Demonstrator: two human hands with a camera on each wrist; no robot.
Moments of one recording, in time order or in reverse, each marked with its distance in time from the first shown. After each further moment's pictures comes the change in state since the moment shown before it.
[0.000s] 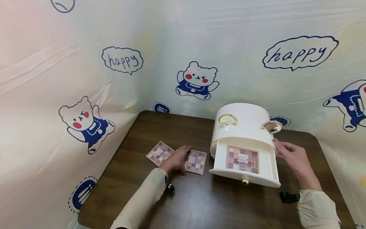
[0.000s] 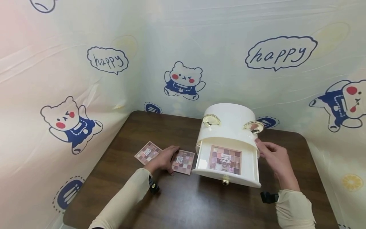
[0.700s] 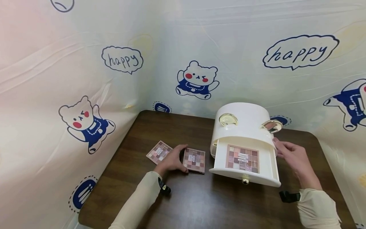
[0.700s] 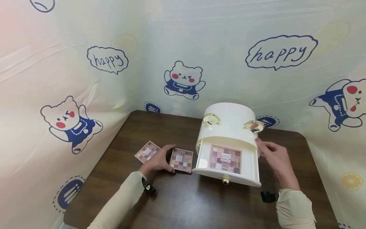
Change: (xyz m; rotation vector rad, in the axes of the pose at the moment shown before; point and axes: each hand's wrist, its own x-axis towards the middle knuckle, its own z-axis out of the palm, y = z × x) left_hand -0.021 -0.019 -0.001 -0.352 0.124 0.007; right_hand 0.000 0.001 0.001 0.002 0.003 -0.005
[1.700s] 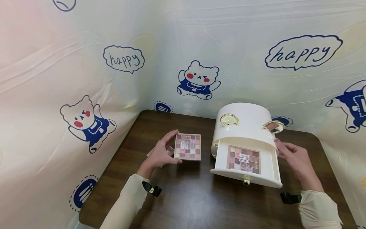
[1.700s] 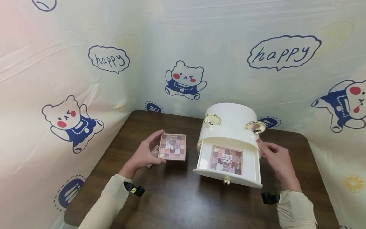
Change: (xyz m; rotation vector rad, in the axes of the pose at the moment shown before) left_hand -0.040 0.054 -0.061 -0.294 0.188 0.133; right_hand 0.002 0.002 0.000 0.000 -0.003 0.031
